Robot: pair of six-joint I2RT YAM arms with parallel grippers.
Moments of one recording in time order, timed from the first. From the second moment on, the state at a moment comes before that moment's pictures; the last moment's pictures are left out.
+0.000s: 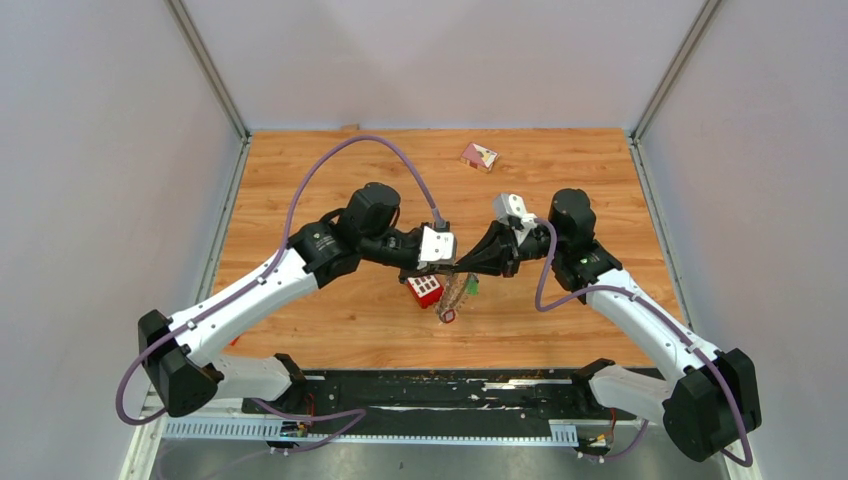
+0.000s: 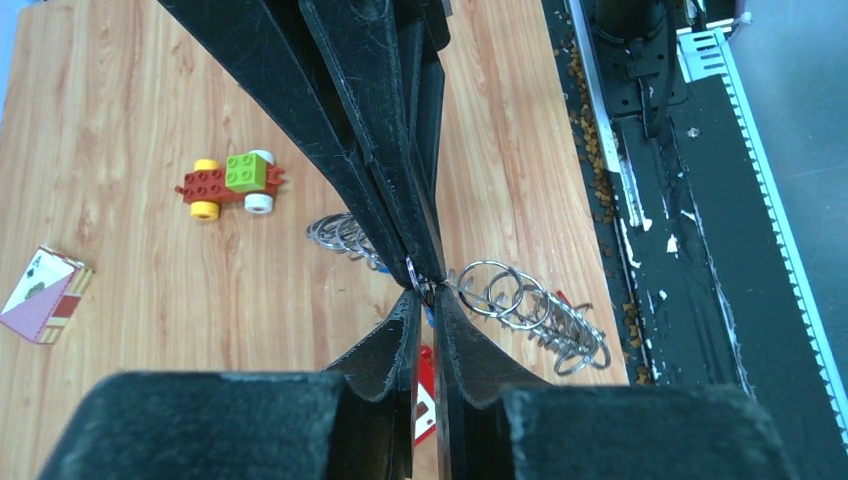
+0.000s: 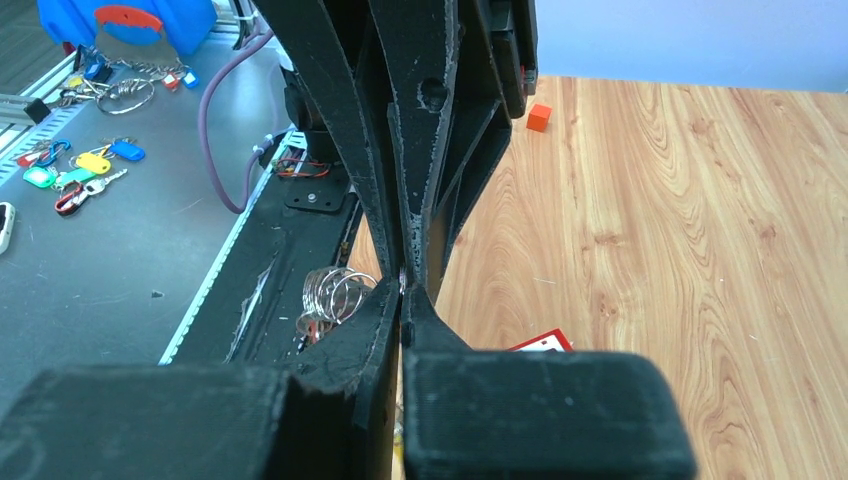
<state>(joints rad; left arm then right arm) -0.85 1.25 1.20 -0.50 0.67 0.60 0.46 1.12 0.79 0.24 -1.28 -0.09</state>
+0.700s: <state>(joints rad) -0.85 1.29 1.28 -0.59 0.57 0.51 0.46 1.12 0.80 0.21 -1.24 -0.14</state>
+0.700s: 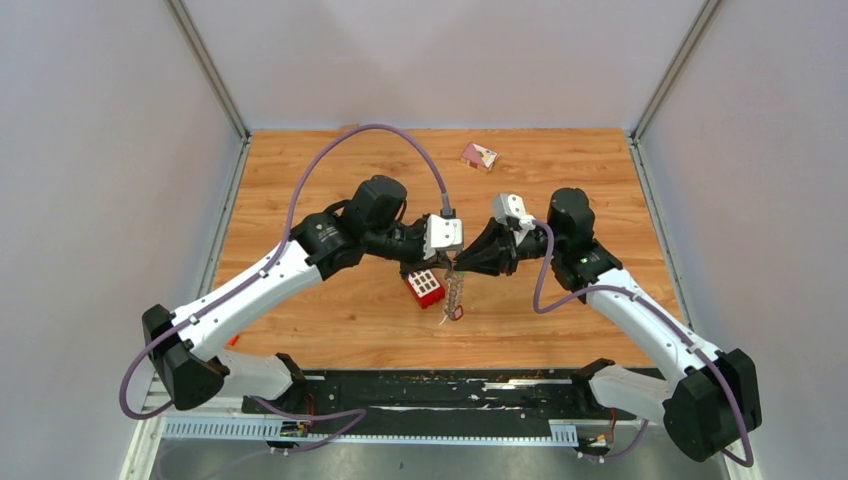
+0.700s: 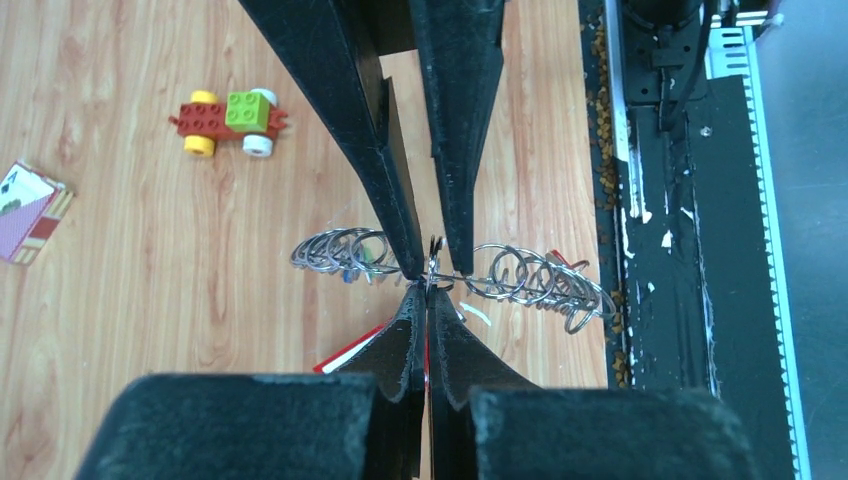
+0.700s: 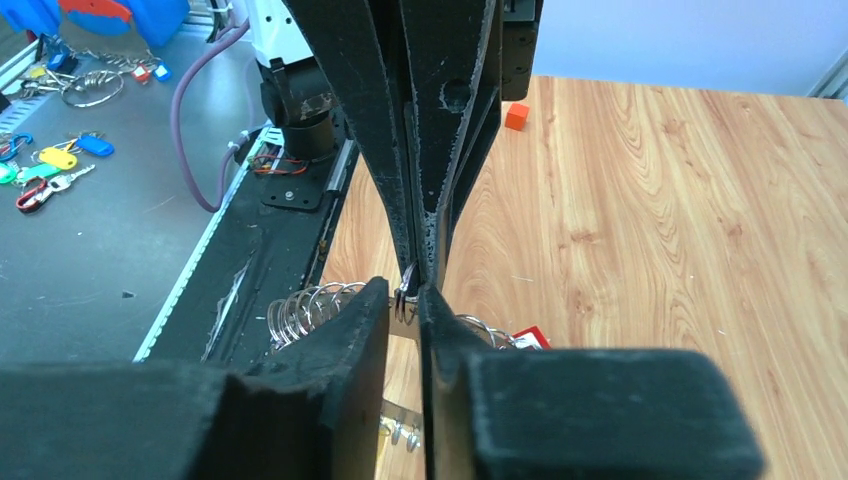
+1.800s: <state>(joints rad) -0.89 1.35 1.40 -0.78 0.43 0.50 0.50 1.16 0.82 0.19 -1.20 -0.14</state>
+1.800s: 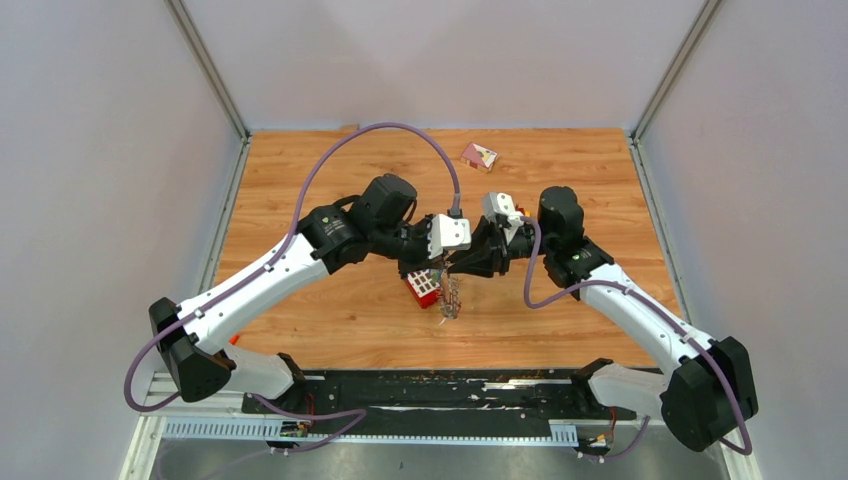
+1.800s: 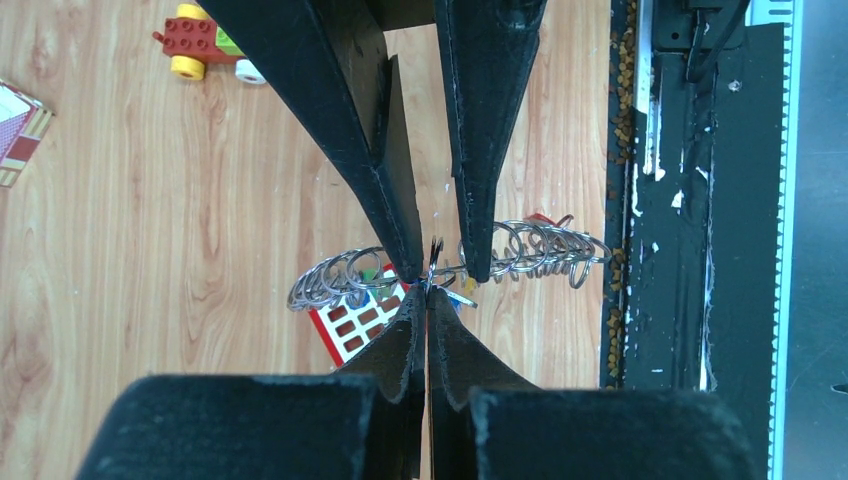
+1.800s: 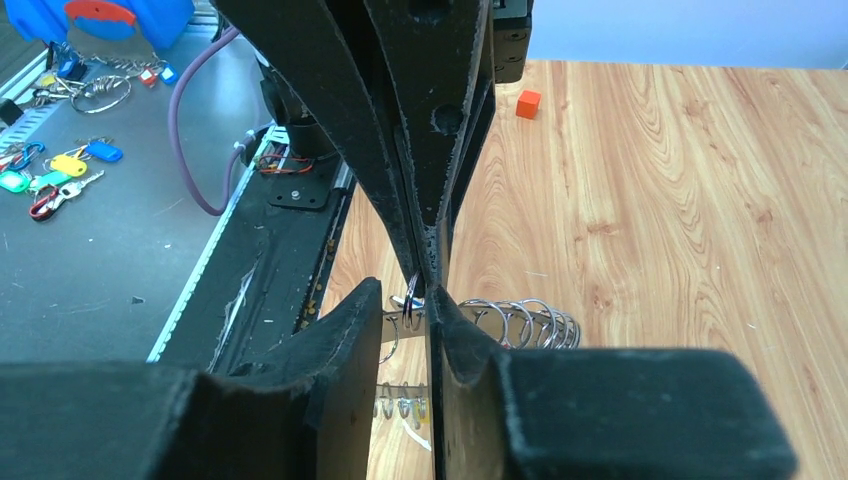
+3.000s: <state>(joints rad) -0.88 1.19 1.06 -0.43 0.43 0.50 0.48 1.14 0.82 0.25 -1.20 -0.05</state>
